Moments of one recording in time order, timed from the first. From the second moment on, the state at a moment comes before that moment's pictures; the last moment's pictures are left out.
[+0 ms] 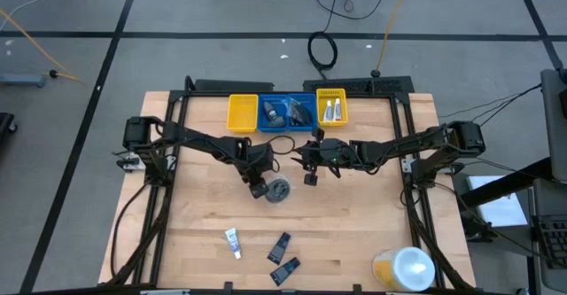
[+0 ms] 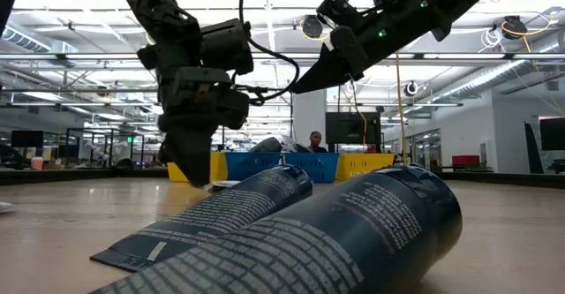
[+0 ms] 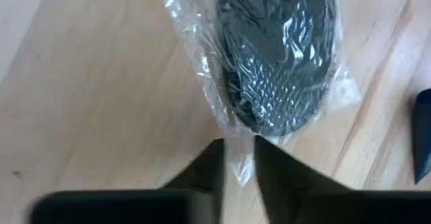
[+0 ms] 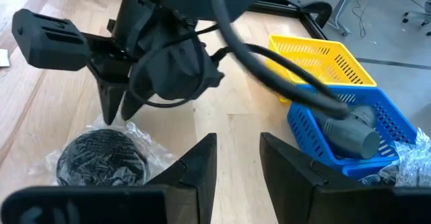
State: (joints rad) left arm 0.10 1.77 0.94 -0.36 0.39 -0.47; right arm -0.01 1.54 0.82 0.27 0.23 -0.12
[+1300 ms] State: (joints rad) left arm 0.05 1.23 1.01 -0.34 -0.10 -0.38; right arm -0.01 1.54 0.82 0.27 0.23 -0.11
